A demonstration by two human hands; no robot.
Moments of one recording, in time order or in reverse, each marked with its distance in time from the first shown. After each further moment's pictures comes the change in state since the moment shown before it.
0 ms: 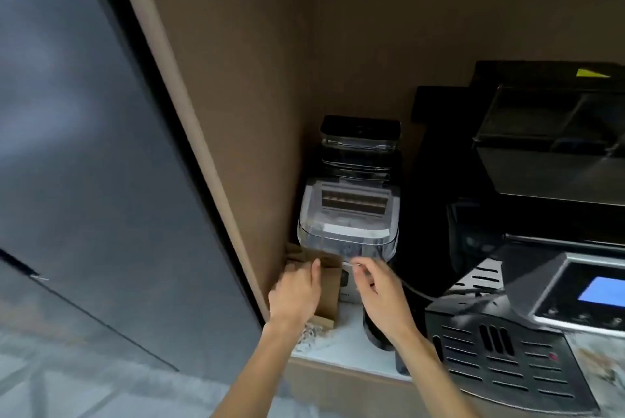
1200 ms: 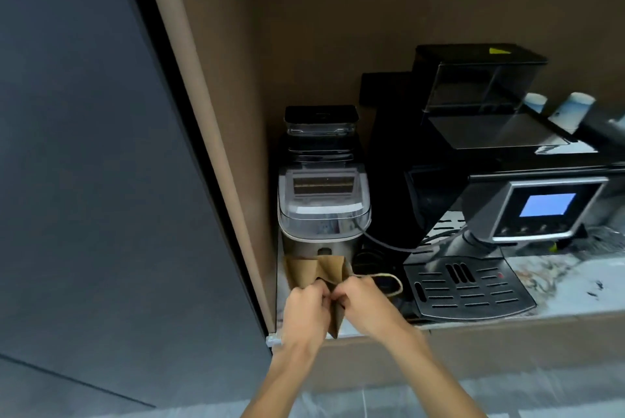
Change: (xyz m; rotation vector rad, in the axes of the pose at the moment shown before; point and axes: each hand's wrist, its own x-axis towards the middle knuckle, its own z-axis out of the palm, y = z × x) left_hand -0.052 -0.037 0.010 -0.075 -0.164 0.309; right_hand -0.065 -0.064 0.019 -0.348 -0.323 0.298
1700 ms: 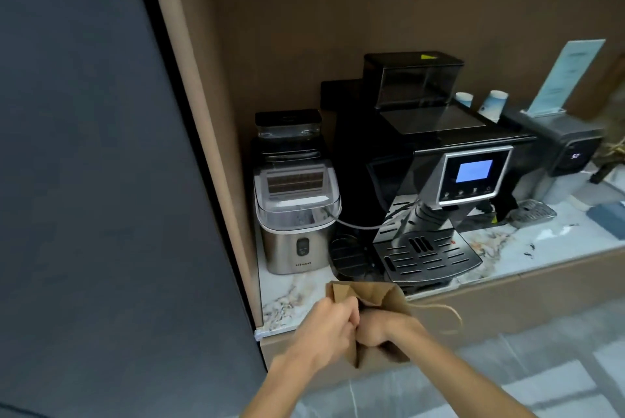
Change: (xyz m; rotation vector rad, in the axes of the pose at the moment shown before) left_hand -0.074 0.017 -0.005 0.100 -0.384 0.444; right_hand -0.061 0.028 0.023 -0.227 -0.427 0.304
